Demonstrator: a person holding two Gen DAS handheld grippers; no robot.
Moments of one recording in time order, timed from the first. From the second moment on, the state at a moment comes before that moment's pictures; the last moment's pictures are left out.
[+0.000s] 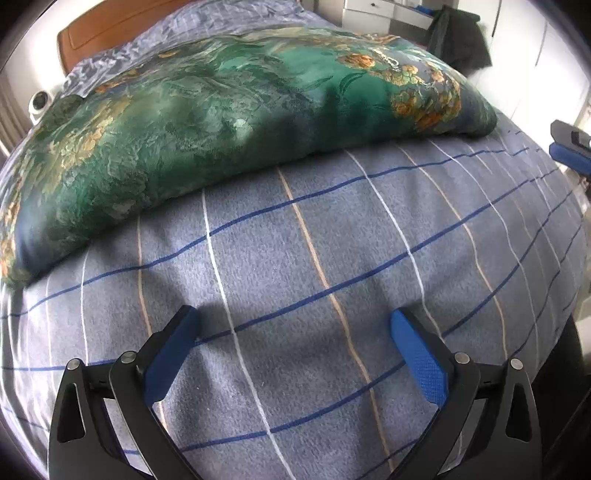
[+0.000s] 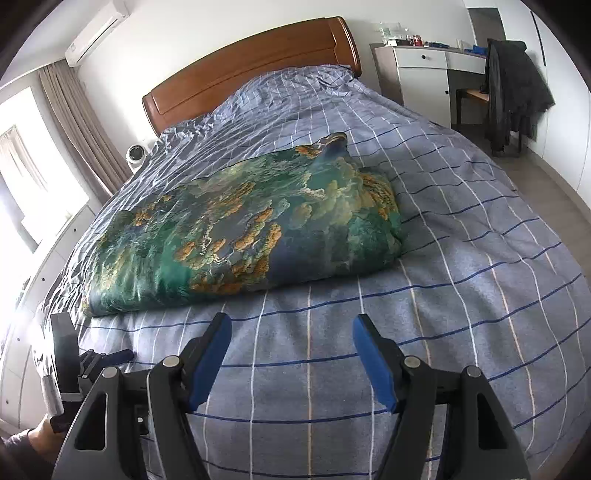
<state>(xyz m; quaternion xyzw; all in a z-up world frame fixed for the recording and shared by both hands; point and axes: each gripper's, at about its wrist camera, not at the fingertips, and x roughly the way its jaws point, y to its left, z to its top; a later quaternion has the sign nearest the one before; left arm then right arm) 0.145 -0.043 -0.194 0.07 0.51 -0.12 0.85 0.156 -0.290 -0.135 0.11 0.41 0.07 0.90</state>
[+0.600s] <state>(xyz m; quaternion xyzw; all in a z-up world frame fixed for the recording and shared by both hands) 0.123 -0.010 -0.152 0.03 0.48 -0.14 0.86 0.193 -0.340 -0.158 0.24 0.42 0.06 0.87</state>
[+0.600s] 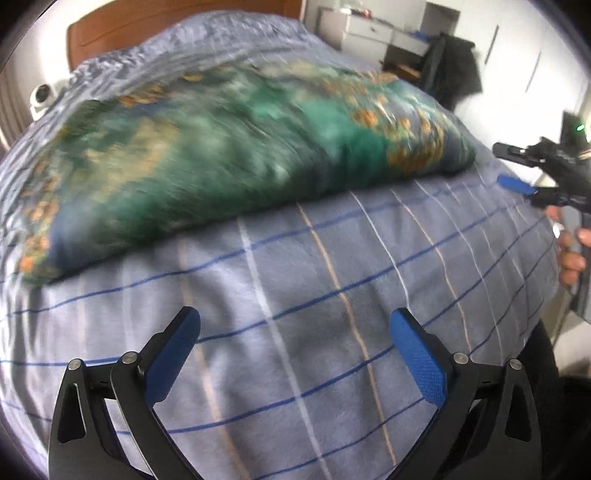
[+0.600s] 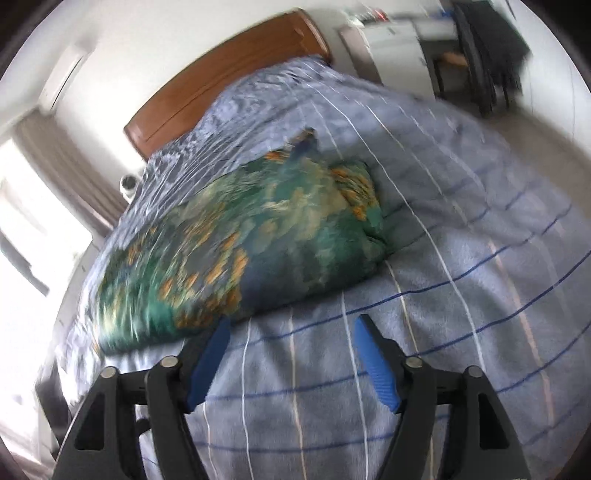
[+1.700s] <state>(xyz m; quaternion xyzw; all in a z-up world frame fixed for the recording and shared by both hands) 0.295 -0.089 0.026 0.01 0.47 -0.30 0.83 0.181 -0.158 -0.044 -0.08 0.19 0.16 0.96</state>
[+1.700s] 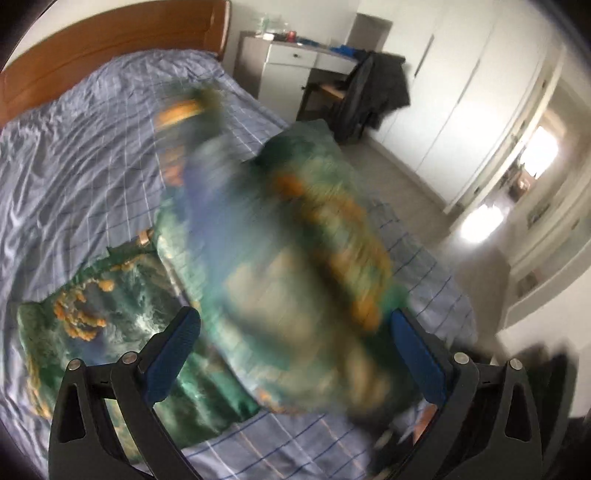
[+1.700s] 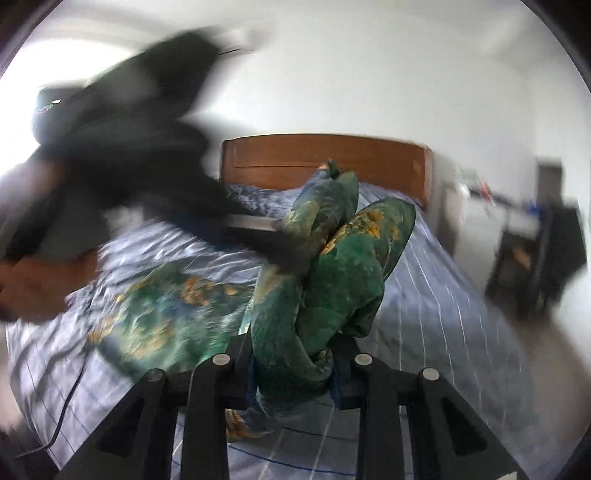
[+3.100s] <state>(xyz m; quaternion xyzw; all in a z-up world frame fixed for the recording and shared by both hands) 0.325 0.193 -0.091 -0.13 0.51 -0.16 0.84 0.250 -0.116 -0.060 -0.09 0.33 0.26 0.90</state>
